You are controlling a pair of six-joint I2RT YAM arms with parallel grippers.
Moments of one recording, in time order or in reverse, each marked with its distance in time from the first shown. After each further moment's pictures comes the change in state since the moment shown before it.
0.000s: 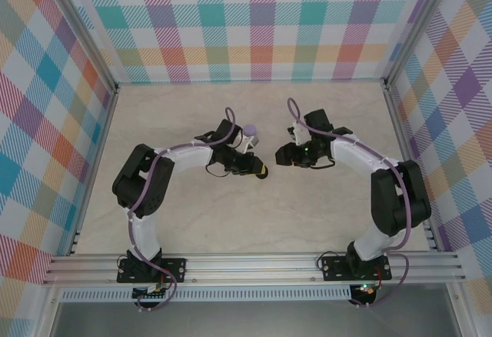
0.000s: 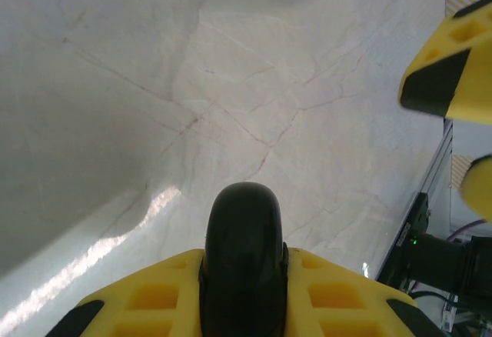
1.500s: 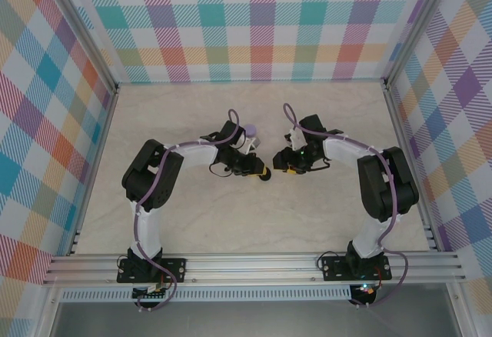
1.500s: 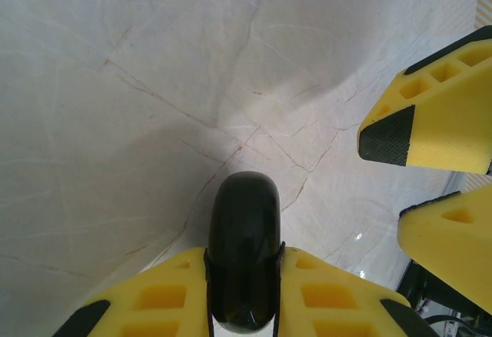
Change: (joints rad) left arm 0.000 0.079 0.031 0.022 -0.010 -0.017; right arm 0.000 0.124 -0.003 0.049 -0.058 0.050
